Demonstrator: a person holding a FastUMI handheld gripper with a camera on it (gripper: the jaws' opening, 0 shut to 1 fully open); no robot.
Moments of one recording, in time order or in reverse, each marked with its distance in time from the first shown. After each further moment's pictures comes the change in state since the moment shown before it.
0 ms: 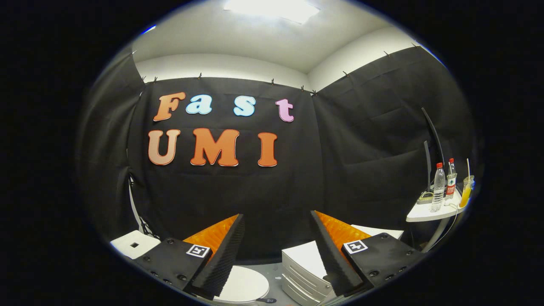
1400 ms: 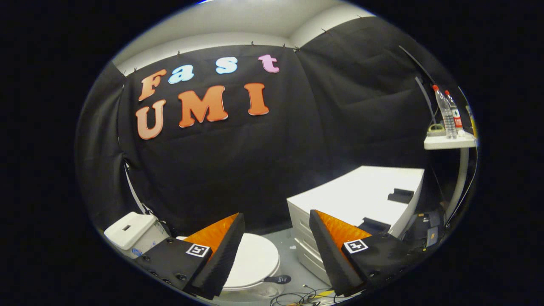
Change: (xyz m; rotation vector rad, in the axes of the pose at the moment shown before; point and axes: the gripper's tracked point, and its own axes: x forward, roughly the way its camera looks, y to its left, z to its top) arm 0.008 -0.016 -0.273 0.177 0.321 -0.021
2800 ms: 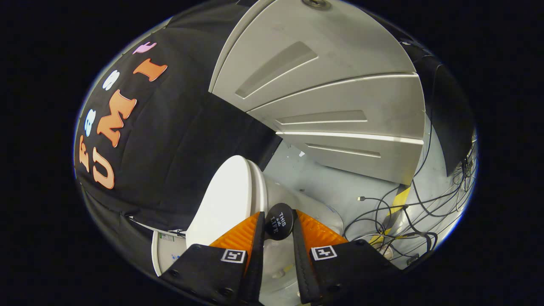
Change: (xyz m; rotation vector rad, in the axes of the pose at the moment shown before) arm 0.049 -0.030 -0.288 0.748 0.547 -0.081
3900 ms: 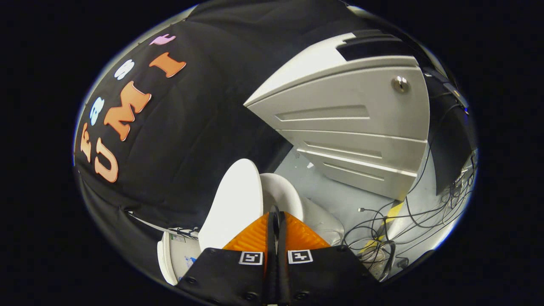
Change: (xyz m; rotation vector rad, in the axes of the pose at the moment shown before) arm -0.042 0.095 0.049 -0.117 -0.141 -0.002
